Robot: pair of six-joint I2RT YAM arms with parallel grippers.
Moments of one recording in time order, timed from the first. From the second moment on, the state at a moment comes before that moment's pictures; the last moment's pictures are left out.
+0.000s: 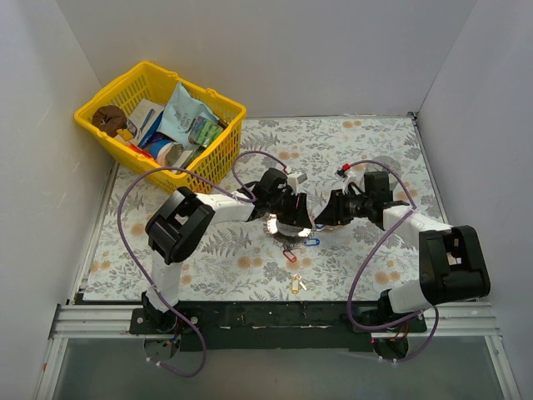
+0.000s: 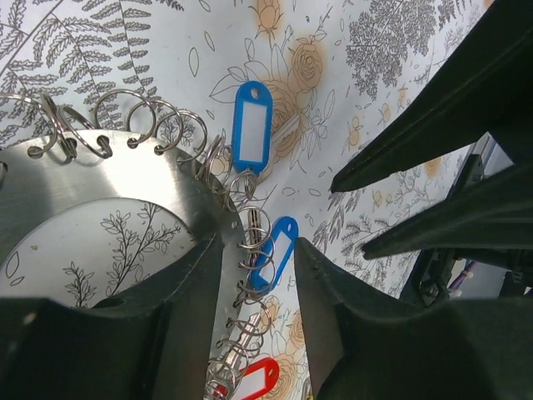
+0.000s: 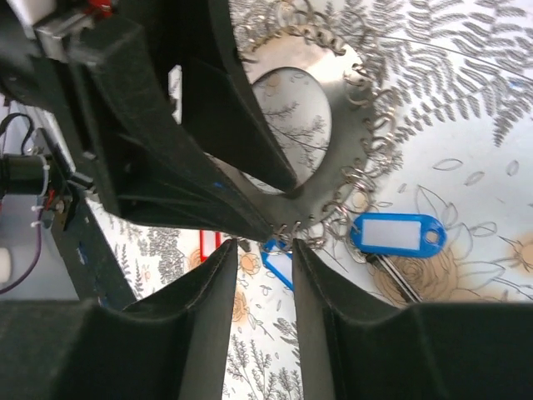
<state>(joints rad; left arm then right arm) -0.76 1.99 1.18 0.10 0.53 -0.50 0.18 1.44 0.66 -0.05 -0.87 0.13</state>
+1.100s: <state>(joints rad) -0.77 2.04 1.22 0.11 0.54 -0.56 0.24 1.65 0.74 -0.14 -0.65 0.22</state>
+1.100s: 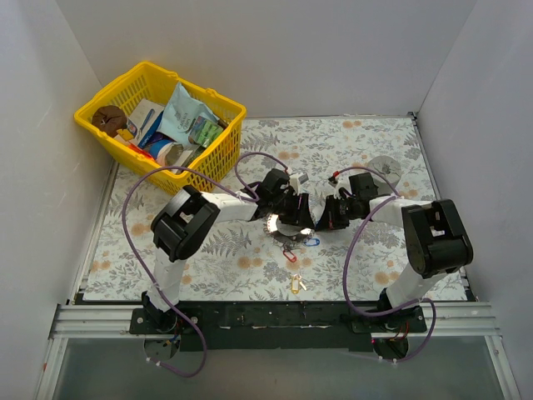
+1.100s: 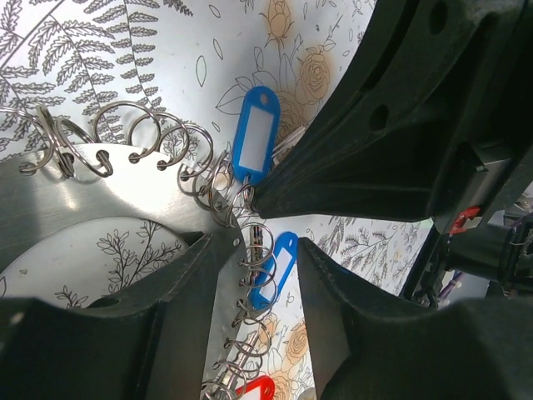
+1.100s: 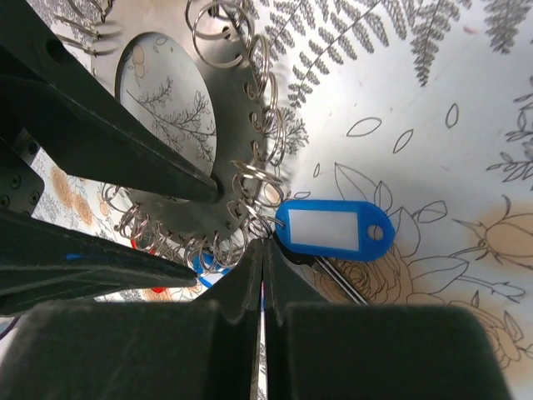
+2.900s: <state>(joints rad) -0.77 2.00 1.27 -0.01 0.49 -0.42 0.21 1.35 0.79 -0.23 -0.68 0.21</state>
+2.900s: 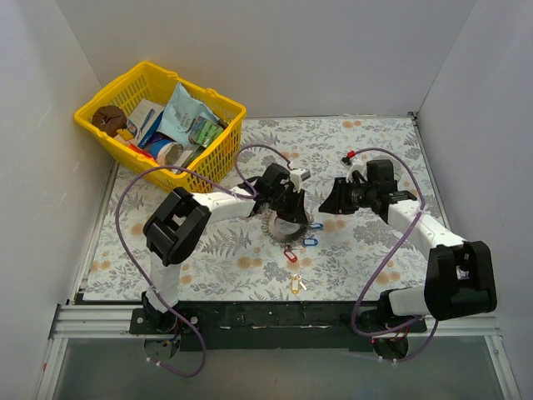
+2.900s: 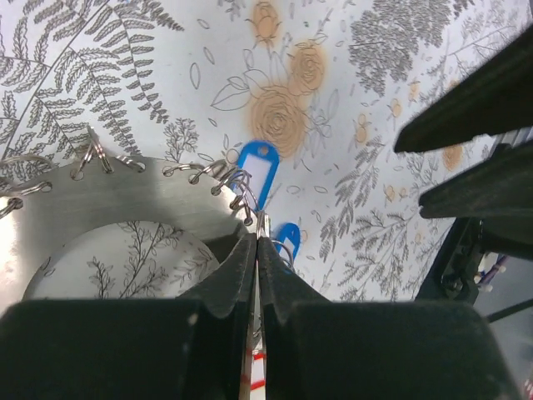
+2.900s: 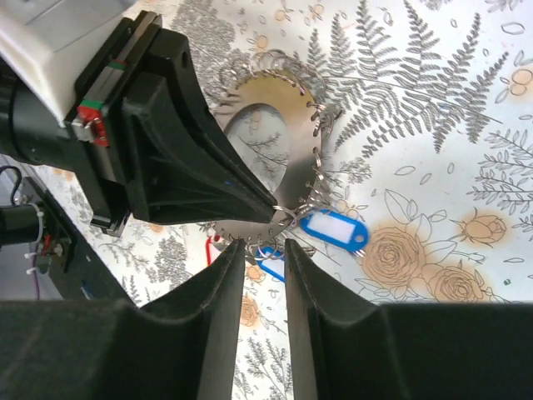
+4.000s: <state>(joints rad) -0.77 1.55 1.24 -0.24 0.61 0.02 0.24 1.07 0.82 0.08 -1.16 0.31</state>
